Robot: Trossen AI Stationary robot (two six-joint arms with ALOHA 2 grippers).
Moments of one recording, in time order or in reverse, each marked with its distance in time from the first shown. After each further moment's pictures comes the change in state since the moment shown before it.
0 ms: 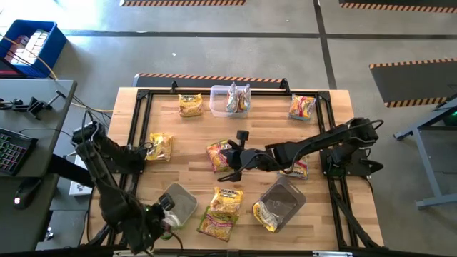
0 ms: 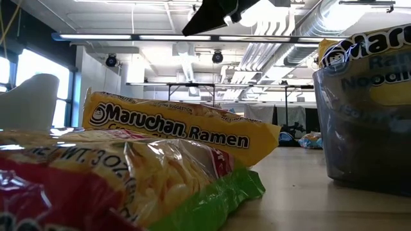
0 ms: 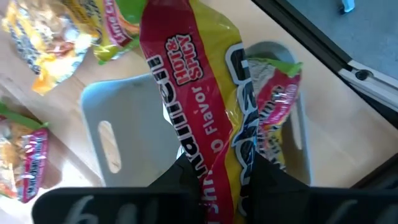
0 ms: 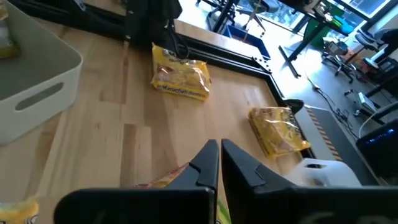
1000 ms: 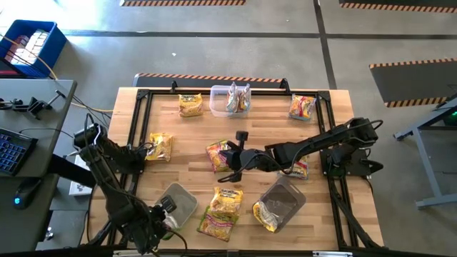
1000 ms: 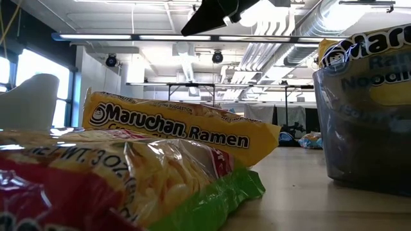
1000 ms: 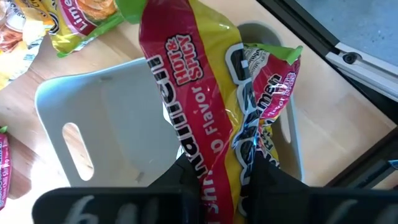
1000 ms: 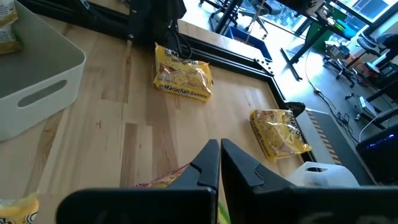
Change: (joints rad) left arm 0.022 0.033 -0.030 0.017 0.096 0.045; right arm 0.006 0.002 0.000 0.002 -0.008 -0.022
